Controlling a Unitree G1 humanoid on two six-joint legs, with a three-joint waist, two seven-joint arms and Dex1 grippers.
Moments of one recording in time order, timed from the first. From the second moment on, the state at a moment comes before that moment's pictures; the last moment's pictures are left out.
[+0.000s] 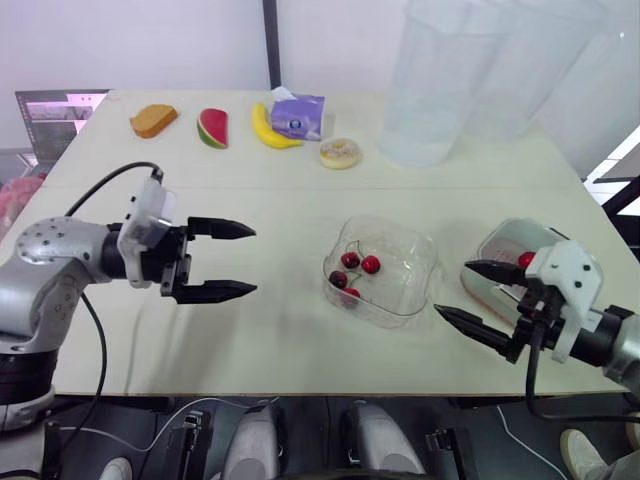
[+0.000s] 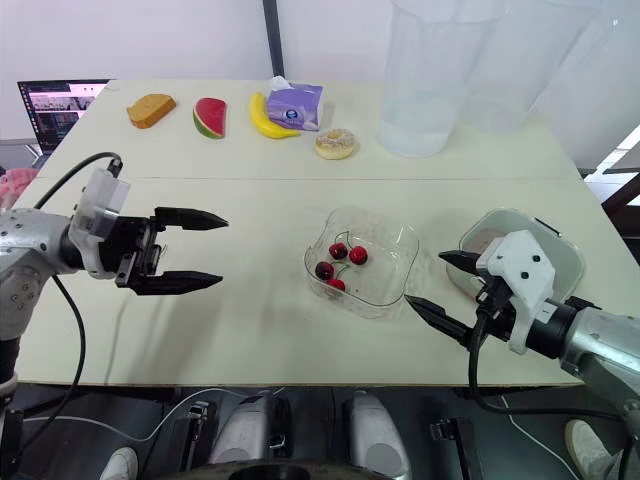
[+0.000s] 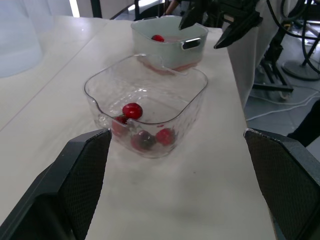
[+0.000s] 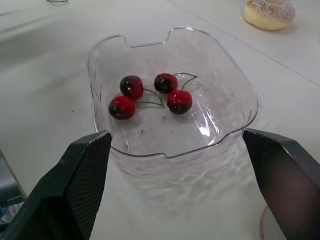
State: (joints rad) left arm -0.37 0.87 0.16 -0.26 -0.69 0.54 -1.35; right arm 0.26 -0.92 -0.58 -0.84 0.87 0.81 0.63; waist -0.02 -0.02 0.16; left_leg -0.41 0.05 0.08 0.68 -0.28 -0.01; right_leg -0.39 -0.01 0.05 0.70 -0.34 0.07
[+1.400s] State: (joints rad) left arm -0.44 0.81 0.06 -0.25 -0.68 0.55 -1.28; right arm -0.75 -0.65 0.30 -0.18 0.65 1.38 0.37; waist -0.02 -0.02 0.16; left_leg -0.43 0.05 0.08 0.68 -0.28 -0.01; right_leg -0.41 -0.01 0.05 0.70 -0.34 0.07
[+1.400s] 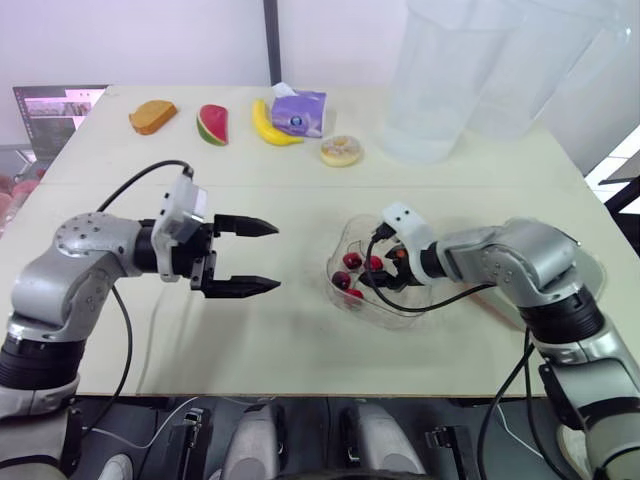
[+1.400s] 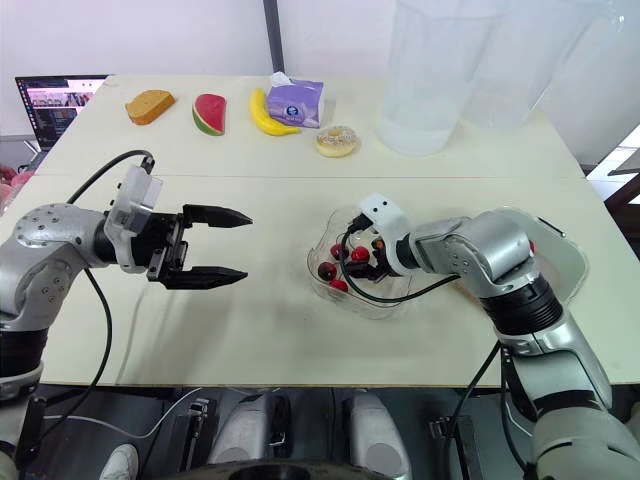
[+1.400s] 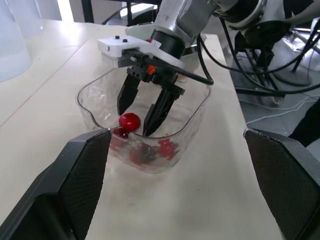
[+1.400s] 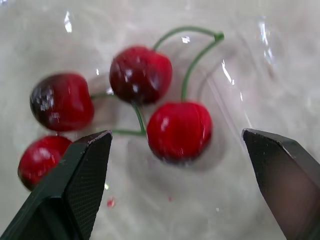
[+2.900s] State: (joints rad) left arm -0.76 0.63 0.13 -0.02 -1.02 1.04 -1.02; right arm -0.54 -0.72 0.04 -0.93 0.60 1.27 0.41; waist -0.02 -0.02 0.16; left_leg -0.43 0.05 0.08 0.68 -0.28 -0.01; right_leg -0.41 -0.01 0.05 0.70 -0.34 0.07
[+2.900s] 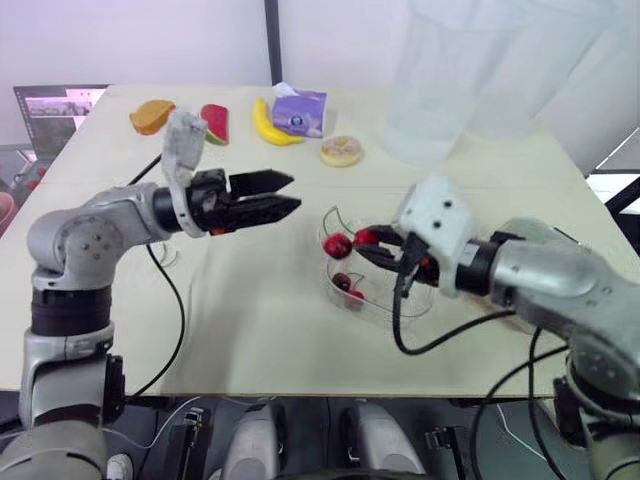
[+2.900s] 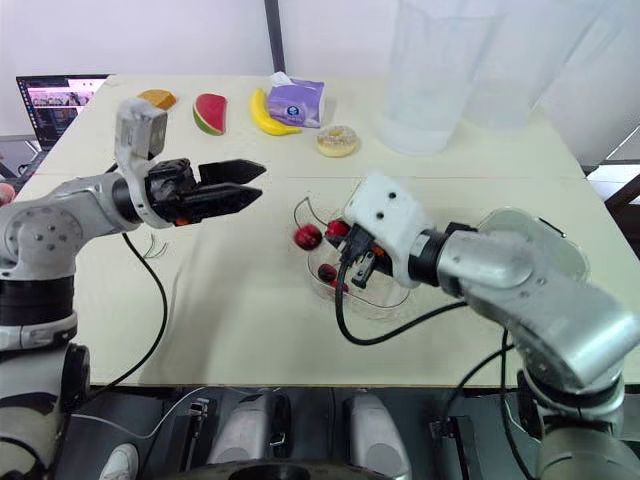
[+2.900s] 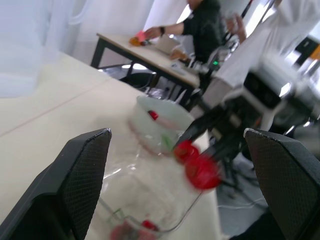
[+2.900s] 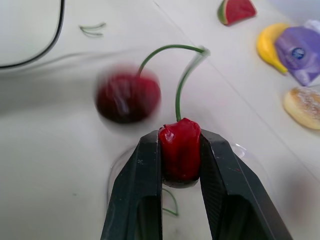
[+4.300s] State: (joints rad) left arm -0.98 0.51 -0.15 0.27 -0.66 0.95 -1.32; right arm -0.44 -0.86 0.29 -0.91 0.08 0.82 0.54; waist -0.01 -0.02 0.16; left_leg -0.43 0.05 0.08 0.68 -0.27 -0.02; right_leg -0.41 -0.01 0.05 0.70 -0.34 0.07
